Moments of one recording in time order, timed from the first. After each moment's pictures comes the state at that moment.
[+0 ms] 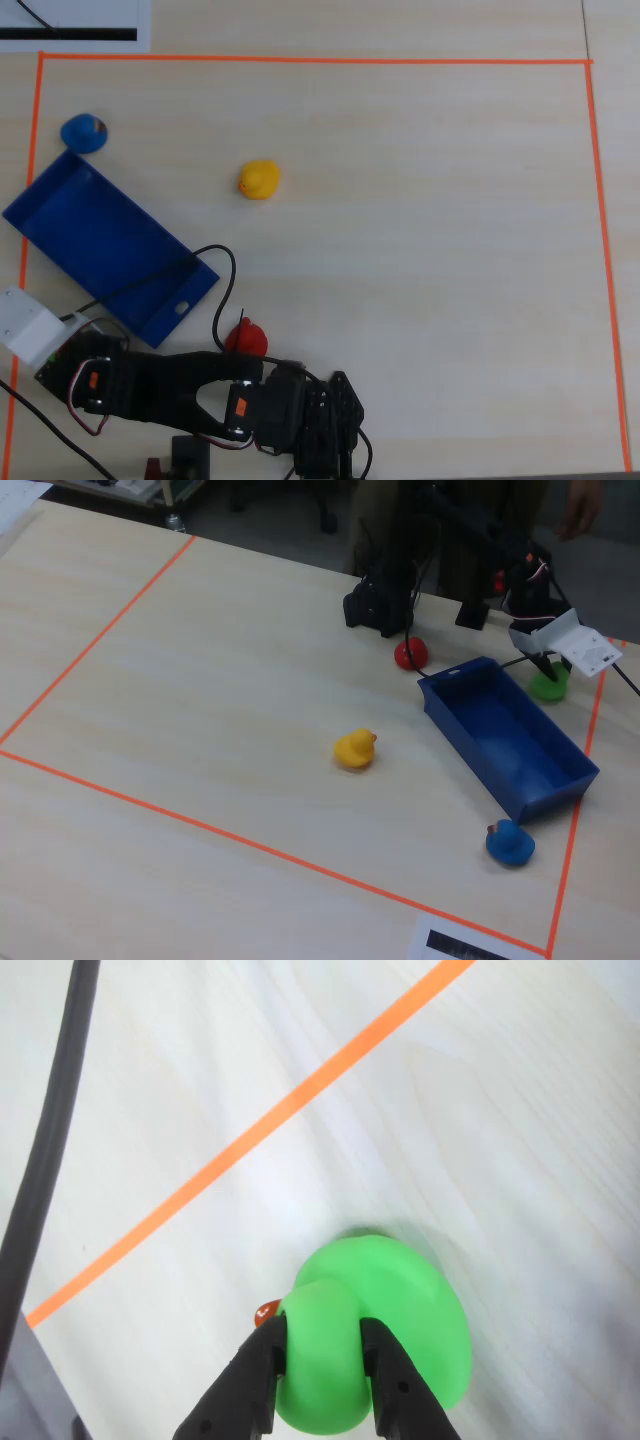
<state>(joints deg) -76.6 88.1 114.3 26.3 -54.9</state>
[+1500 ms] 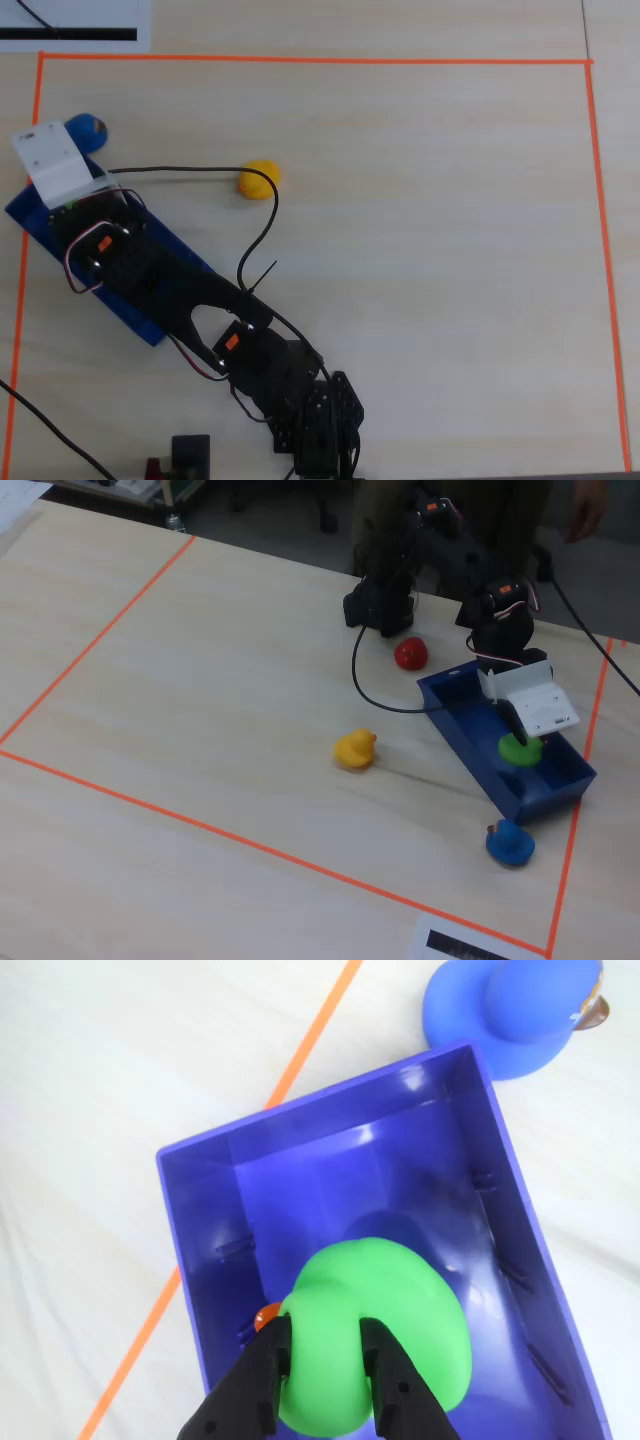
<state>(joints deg) -47.5 76.4 84.5 37.4 -62.0</state>
